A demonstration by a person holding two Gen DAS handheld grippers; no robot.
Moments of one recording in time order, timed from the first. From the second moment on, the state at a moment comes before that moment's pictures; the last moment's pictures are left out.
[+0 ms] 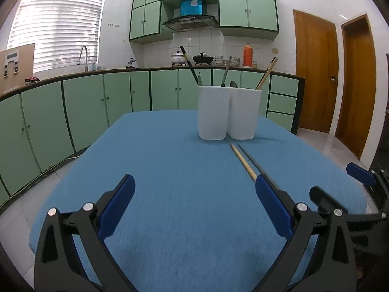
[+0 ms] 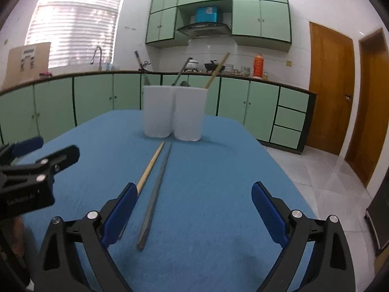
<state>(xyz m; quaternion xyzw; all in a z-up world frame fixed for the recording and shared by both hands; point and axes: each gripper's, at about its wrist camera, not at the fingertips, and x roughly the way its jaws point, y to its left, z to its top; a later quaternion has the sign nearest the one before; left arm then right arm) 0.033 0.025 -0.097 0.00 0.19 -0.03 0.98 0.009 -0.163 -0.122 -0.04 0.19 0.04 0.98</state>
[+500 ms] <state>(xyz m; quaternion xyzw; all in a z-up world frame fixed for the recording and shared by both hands) 0.015 0.037 -0.104 -0.01 0.19 -0.02 0.98 0.003 -0.148 -0.143 -0.05 0.23 0.07 0.97</state>
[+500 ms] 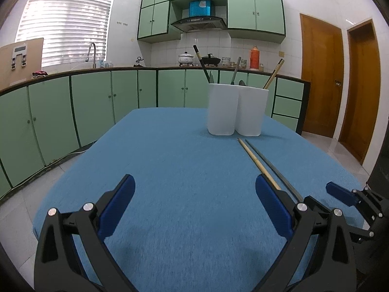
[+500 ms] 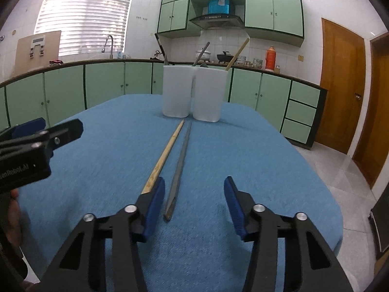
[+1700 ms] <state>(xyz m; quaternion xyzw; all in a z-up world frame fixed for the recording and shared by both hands) 0.010 -0.003 -0.103 -0.01 0.20 -0.05 0.98 -0.003 -0.197 -0.142 0.05 0.23 0.00 0.97</state>
